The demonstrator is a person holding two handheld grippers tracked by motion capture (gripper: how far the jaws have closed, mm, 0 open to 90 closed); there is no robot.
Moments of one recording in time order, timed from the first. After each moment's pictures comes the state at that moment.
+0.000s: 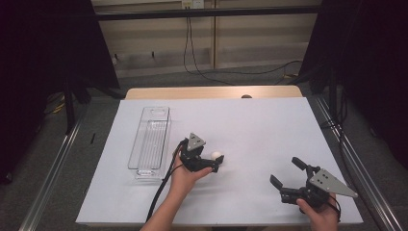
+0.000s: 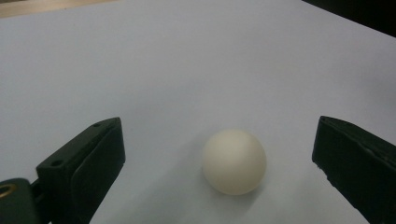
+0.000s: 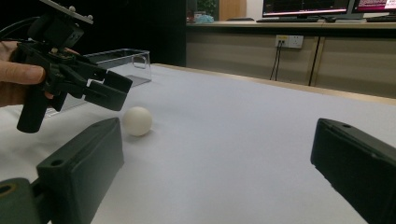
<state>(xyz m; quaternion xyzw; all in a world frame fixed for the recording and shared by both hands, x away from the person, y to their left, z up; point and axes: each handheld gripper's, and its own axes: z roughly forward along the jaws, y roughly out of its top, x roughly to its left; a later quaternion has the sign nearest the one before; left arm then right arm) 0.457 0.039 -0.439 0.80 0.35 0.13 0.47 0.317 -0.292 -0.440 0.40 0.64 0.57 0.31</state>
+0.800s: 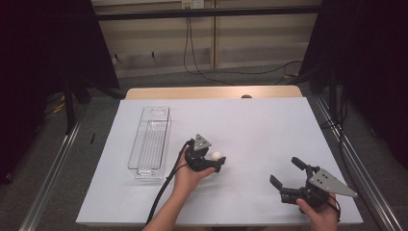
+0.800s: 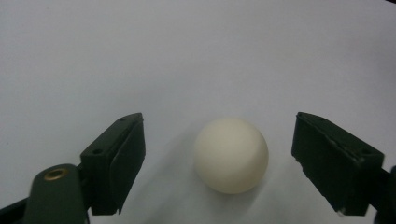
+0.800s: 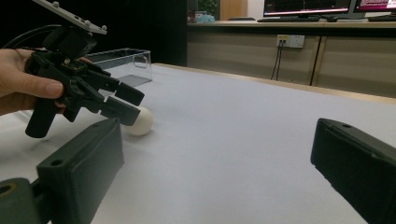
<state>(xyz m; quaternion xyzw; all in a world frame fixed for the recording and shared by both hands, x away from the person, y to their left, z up) 0.462 0.029 -0.448 0.83 0.33 0.13 0.44 0.317 -0.292 -0.441 0.40 0.65 0.58 0.31</state>
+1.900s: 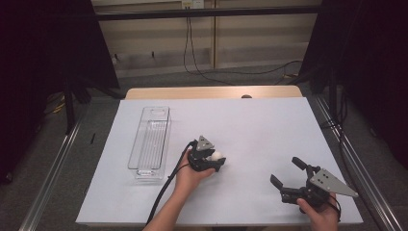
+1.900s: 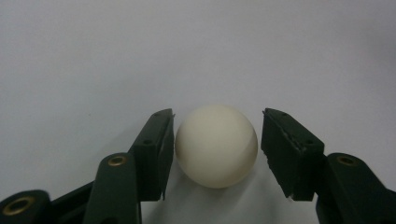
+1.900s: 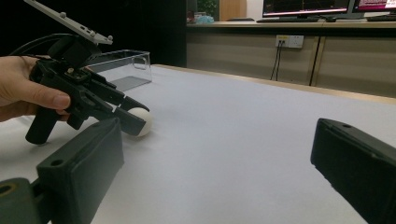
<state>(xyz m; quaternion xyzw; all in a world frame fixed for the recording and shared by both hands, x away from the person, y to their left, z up) 0.462 0.023 -0.455 0.84 0.32 0.10 0.43 0.318 -0.293 -0.441 0.40 0.64 0.58 0.31</state>
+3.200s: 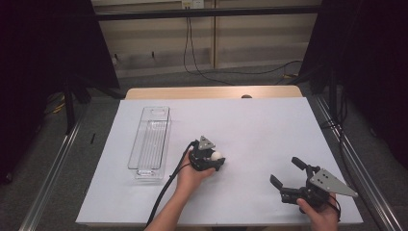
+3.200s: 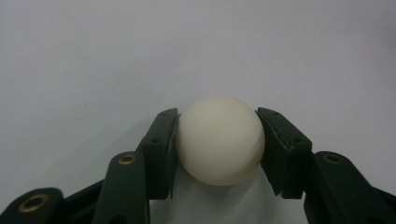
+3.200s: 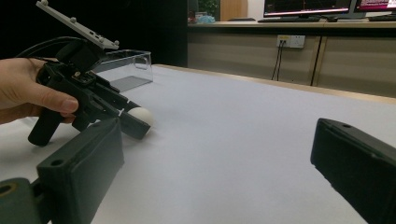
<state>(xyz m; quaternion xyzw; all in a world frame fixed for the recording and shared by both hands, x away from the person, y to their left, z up) 0.465 0.019 -0.457 0.85 0.33 0.09 0.41 0.318 -0.293 -0.441 0.40 0.64 0.58 0.31</state>
